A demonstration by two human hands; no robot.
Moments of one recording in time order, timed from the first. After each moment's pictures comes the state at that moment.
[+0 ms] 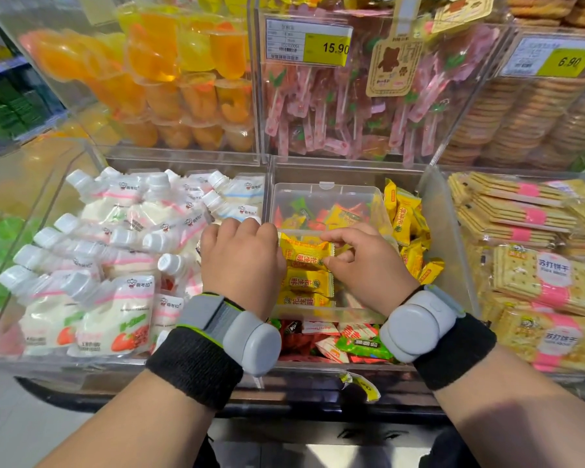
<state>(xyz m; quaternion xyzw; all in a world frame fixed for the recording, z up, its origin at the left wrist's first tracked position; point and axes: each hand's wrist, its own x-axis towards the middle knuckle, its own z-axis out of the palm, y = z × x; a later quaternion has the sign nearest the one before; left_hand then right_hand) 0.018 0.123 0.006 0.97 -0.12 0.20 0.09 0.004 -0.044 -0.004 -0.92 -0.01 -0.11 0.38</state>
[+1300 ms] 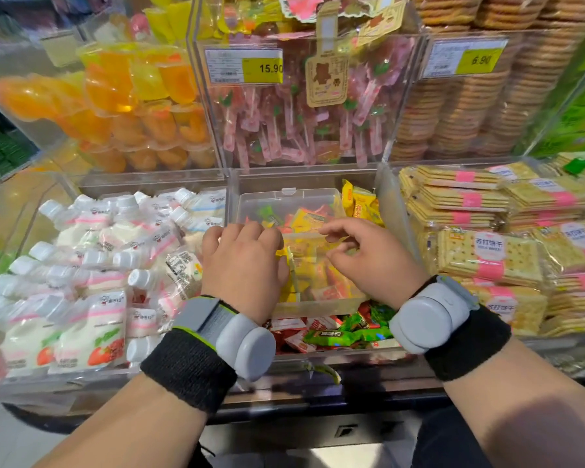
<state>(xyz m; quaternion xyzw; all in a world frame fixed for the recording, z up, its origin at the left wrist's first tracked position) -0.005 0.089 0.023 0.95 -0.20 0.21 0.07 -0.029 -0.087 0.018 -0.91 -0.02 -0.12 0.40</state>
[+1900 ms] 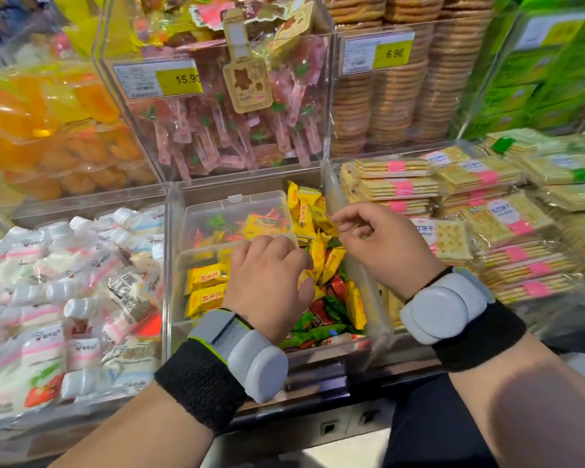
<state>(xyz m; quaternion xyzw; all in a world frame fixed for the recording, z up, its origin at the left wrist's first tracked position) -0.036 0.013 0.021 0.92 -0.34 0.17 0.09 -0.061 -0.160 0.024 -0.88 0.05 -0.20 0.43</state>
